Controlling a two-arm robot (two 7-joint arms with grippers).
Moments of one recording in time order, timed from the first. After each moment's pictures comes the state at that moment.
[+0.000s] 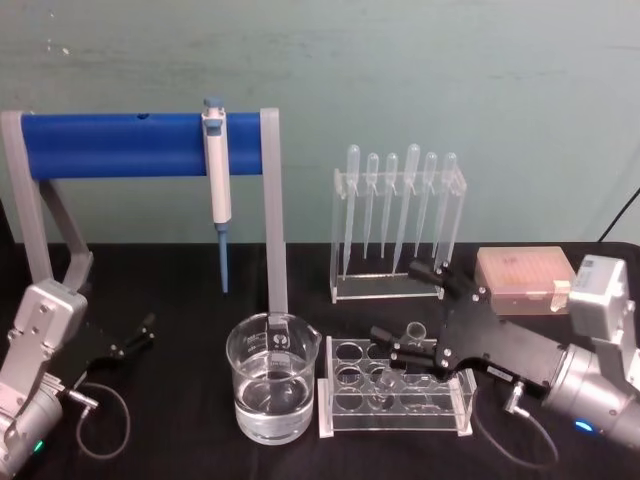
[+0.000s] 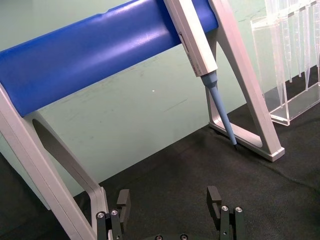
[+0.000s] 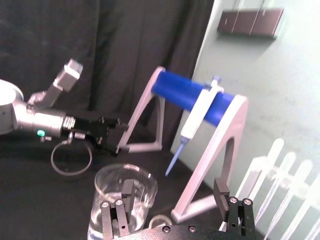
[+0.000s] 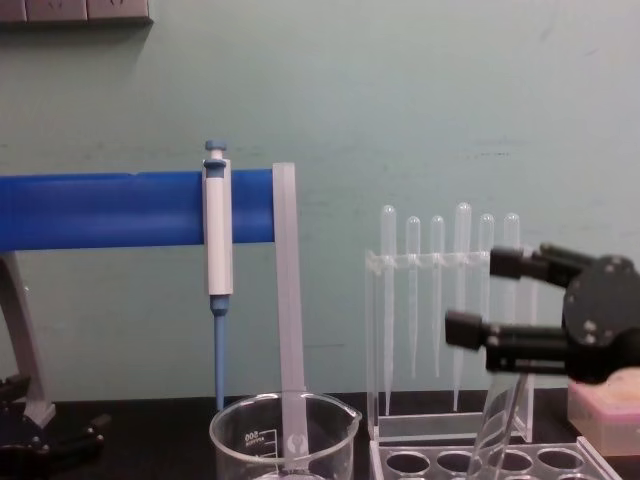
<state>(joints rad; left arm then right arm) -0.20 0.60 0.45 -1.41 -0.25 -0.12 0.03 0.23 0.59 -0.39 -1.57 0.39 -0.26 0.63</state>
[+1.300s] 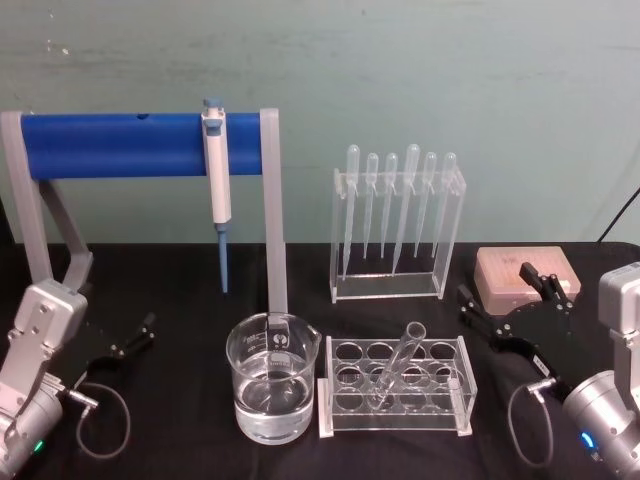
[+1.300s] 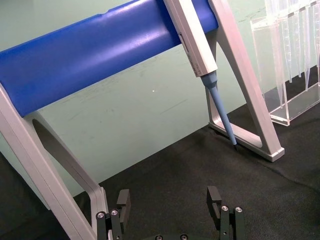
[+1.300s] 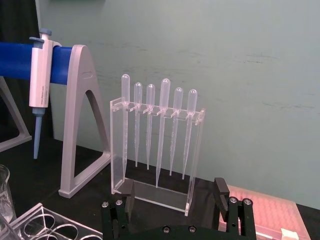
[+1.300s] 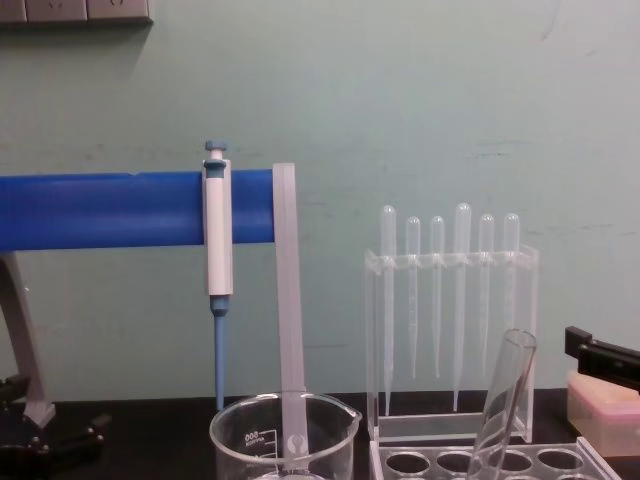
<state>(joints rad) -0.20 0.60 0.45 -1.41 -0.25 -0.12 0.03 0.05 0.37 -0.18 -1.58 0.24 -0.11 0.17</state>
